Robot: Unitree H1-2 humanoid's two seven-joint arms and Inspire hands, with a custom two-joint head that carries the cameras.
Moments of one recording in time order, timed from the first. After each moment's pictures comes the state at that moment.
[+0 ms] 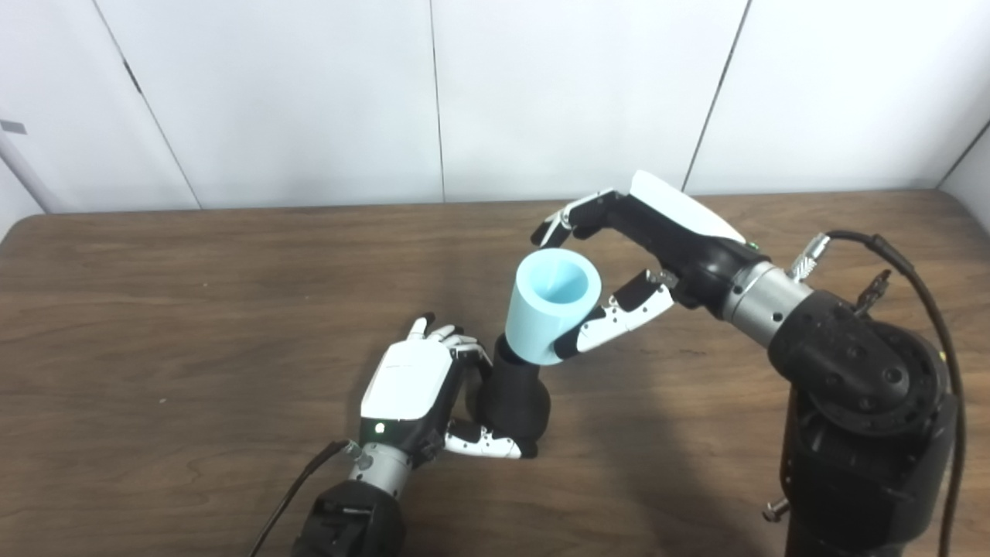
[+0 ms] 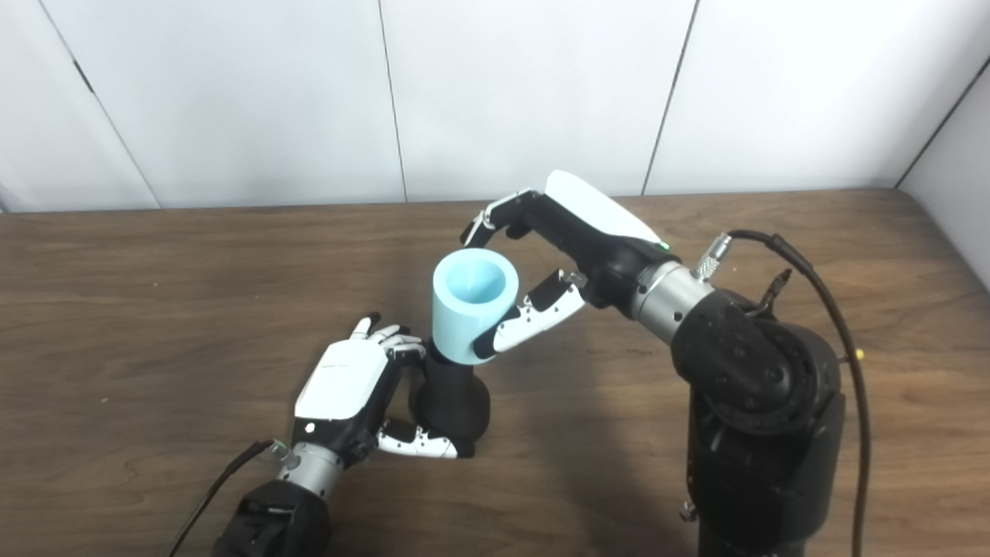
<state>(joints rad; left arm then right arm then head) -0.10 0.14 -0.47 -0.15 1.06 0.19 -0.09 -0.46 -0.10 -0.06 -0.74 -0.84 0.47 1.14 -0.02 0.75</state>
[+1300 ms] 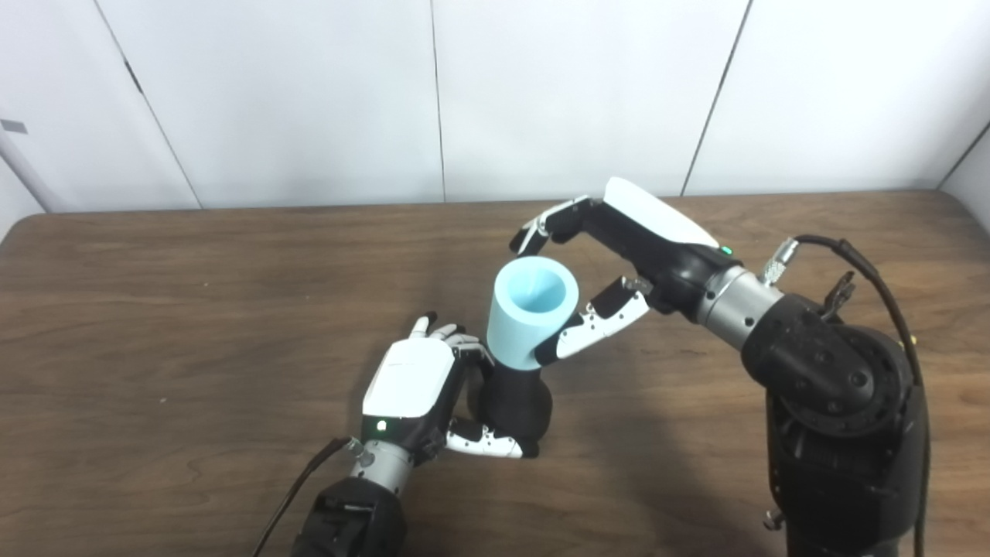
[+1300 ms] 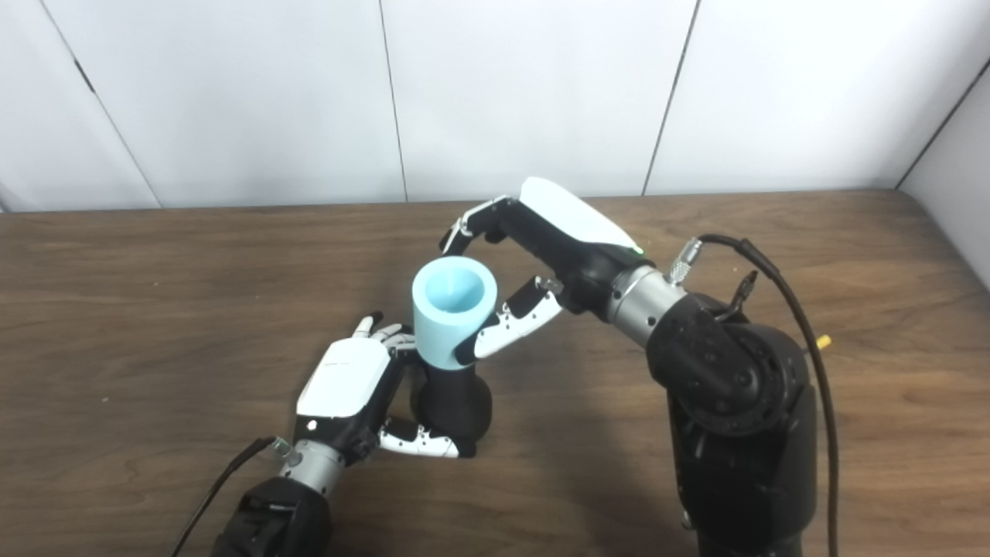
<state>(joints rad) -0.11 0.14 -0.47 -0.16 1.06 0.19 -0.11 -0.45 -0.13 0.05 -0.70 -0.80 0.47 1.02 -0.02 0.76</state>
